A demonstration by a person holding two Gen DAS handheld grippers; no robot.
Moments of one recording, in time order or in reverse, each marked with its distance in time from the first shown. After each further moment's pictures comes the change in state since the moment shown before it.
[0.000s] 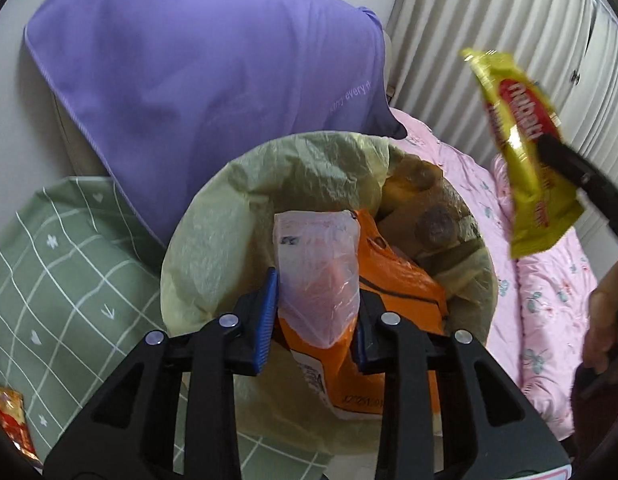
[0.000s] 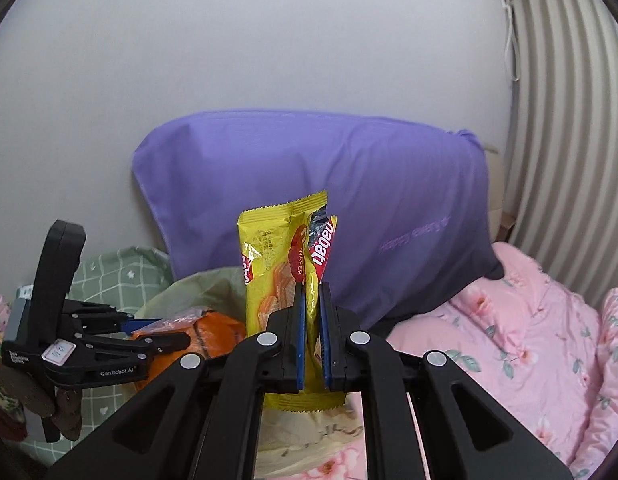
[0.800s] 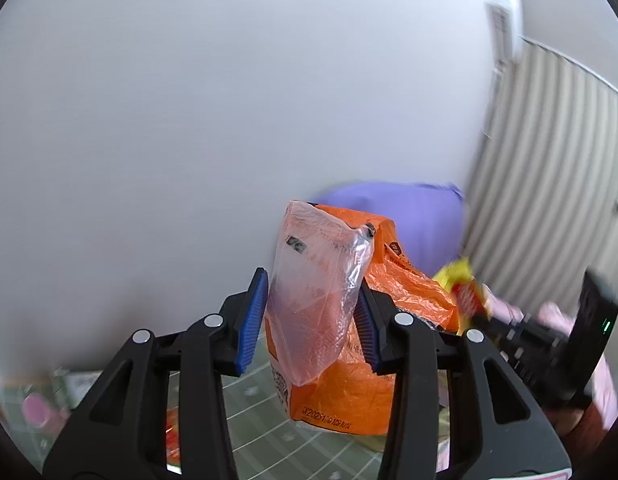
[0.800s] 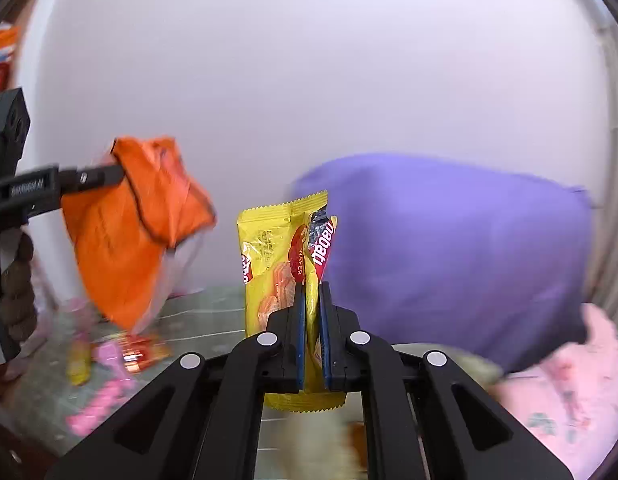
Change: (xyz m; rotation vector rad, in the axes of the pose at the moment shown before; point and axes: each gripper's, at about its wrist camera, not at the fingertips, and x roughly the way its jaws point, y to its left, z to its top) left arm -0.258 0.100 -0.002 -0.178 -0.517 0.251; right arm -0.010 0.122 0.068 -0.118 -0.125 0.249
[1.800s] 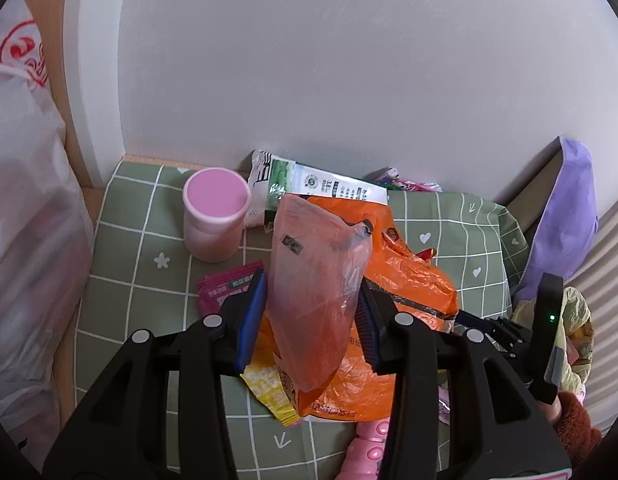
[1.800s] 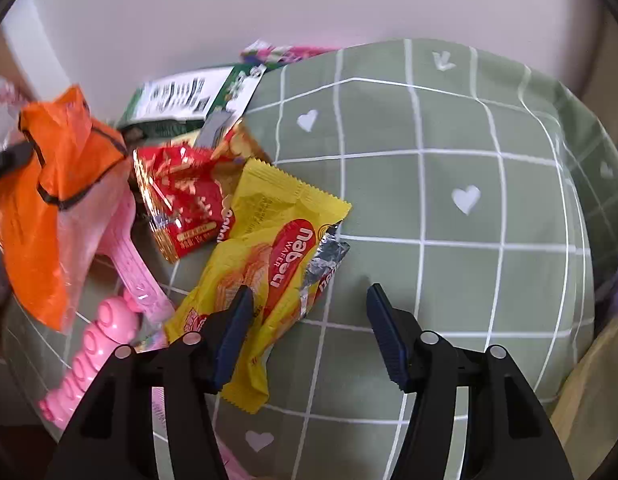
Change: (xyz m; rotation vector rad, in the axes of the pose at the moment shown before) left arm -0.066 0.218 -0.179 -0.489 0.306 0.463; right arm 0.245 0.227 -0.156 -0.169 0.757 0.380
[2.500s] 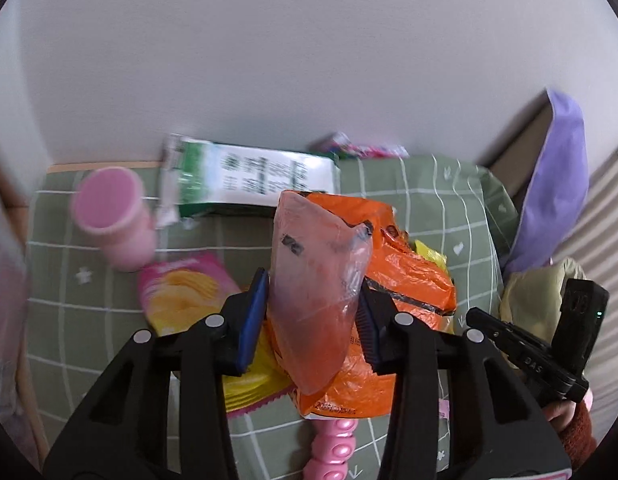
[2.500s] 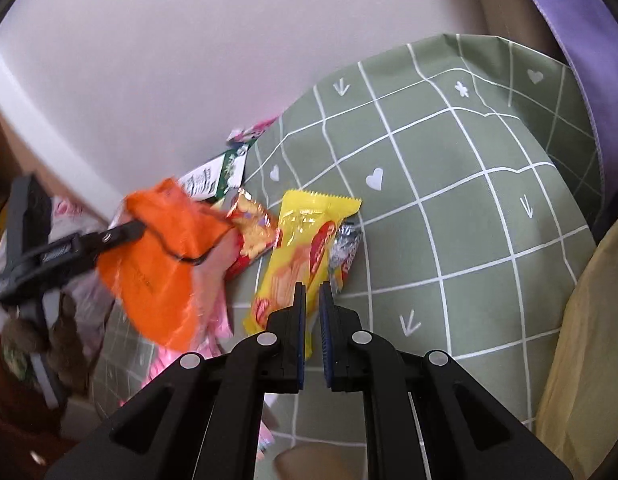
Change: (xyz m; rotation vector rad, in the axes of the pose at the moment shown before) left arm 0.041 -0.042 0.002 0.086 0.096 -0.053; right arm -0.048 -0.068 -0.039 0.287 -0.155 0.257
